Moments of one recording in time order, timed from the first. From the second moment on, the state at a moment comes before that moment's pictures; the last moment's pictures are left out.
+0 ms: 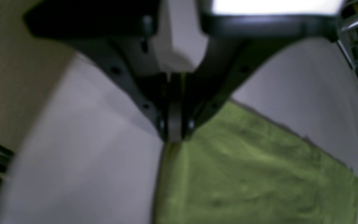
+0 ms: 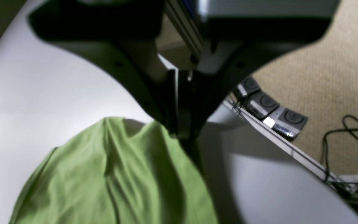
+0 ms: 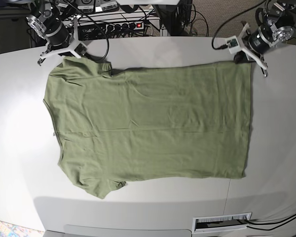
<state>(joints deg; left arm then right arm) 37.0 -43.1 8.1 106.9 25.7 -21.6 8.3 -43.1 36.9 0.2 120.8 -11.2 20.4 -40.2</state>
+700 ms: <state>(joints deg) 52.0 -49.6 8.0 117.8 40.2 -7.0 16.1 -57.0 39.6 15.1 133.2 -7.1 20.6 -44.3</state>
